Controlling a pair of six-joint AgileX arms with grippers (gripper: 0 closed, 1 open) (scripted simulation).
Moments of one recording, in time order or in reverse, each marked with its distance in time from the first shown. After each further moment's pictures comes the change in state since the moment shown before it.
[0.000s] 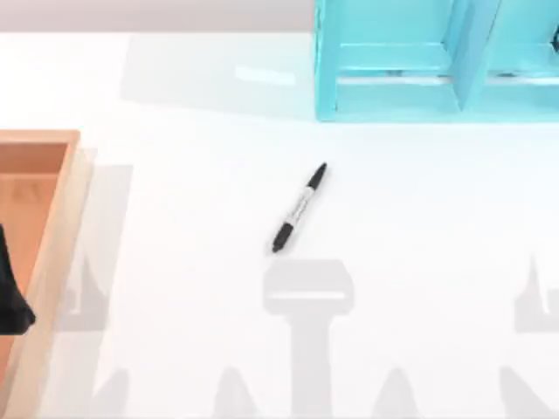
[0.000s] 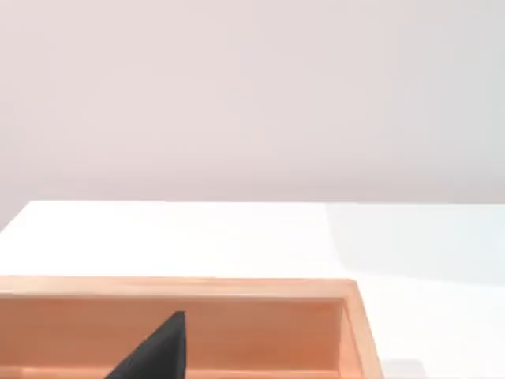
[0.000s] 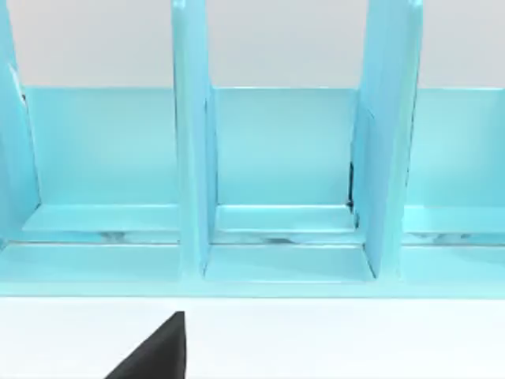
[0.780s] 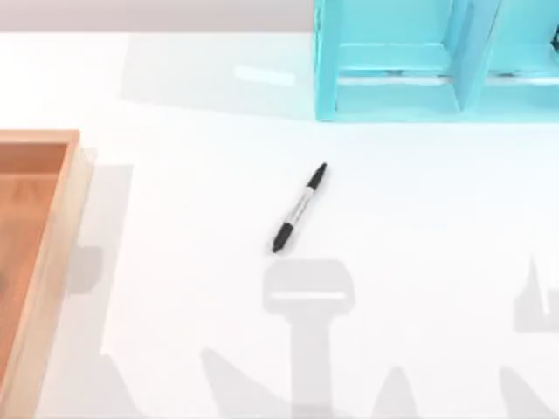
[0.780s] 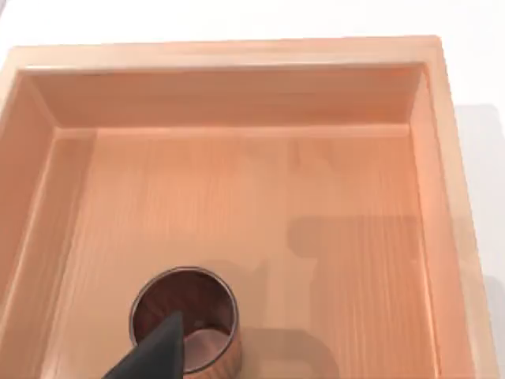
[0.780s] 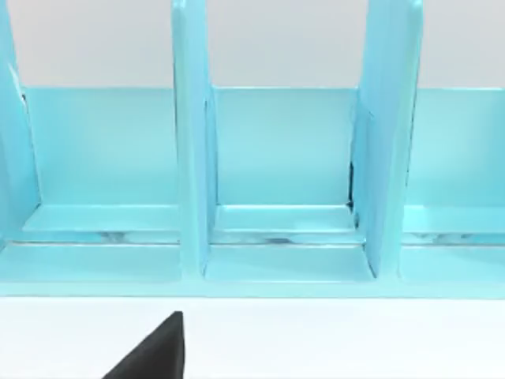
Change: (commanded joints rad) left arm 0.089 0.696 0.632 -0.562 0.000 0.101; right arm 0.000 0.000 0.000 0.000 0.000 0.000
